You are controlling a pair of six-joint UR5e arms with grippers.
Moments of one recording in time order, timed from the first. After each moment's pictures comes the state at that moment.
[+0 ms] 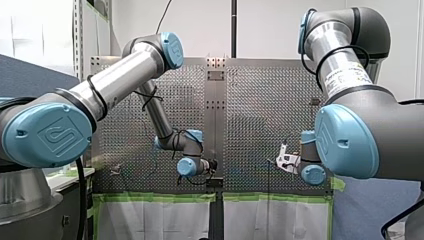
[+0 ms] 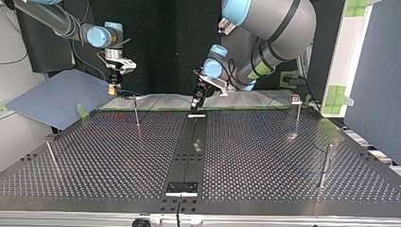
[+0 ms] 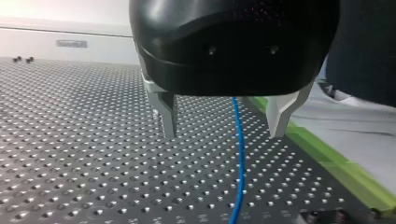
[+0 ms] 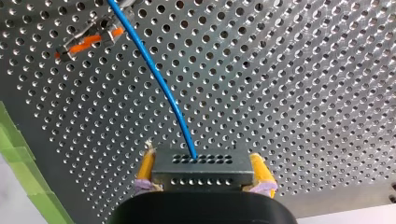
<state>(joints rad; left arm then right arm) -0.48 -2.51 -1.60 -2.33 -1.60 -1.43 1.75 -0.76 1.92 -1.17 1.49 1.79</state>
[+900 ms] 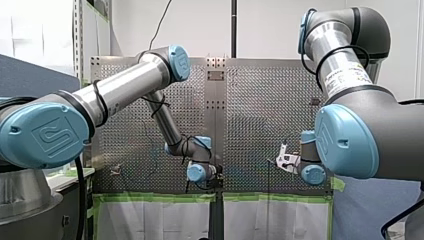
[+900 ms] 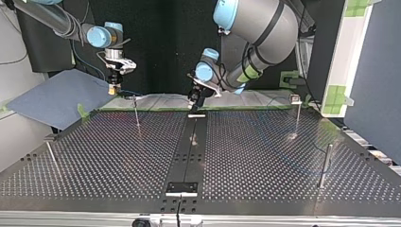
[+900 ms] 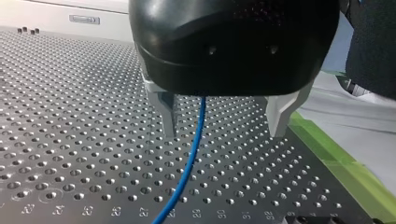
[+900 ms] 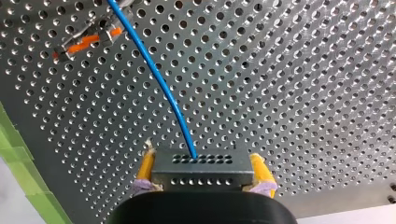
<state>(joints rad) -0.52 -2.62 -1.45 -2.38 -1.68 -1.52 1.75 -0.76 1.92 -1.17 1.49 1.79</state>
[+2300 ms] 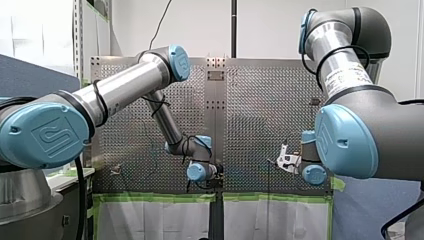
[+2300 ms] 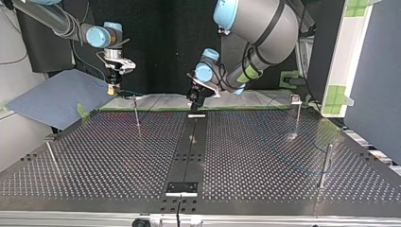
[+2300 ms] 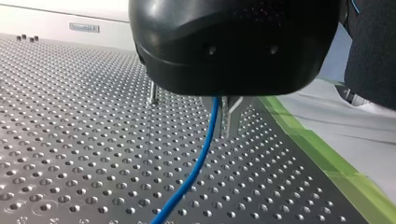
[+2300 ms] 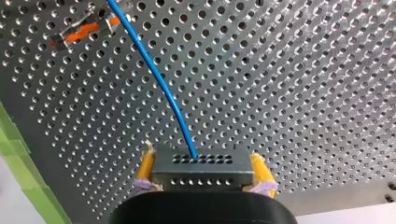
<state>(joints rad) -0.51 -2.61 -1.44 -2.40 -1.65 -1.52 1.75 -0.76 1.92 -1.17 1.49 1.77</state>
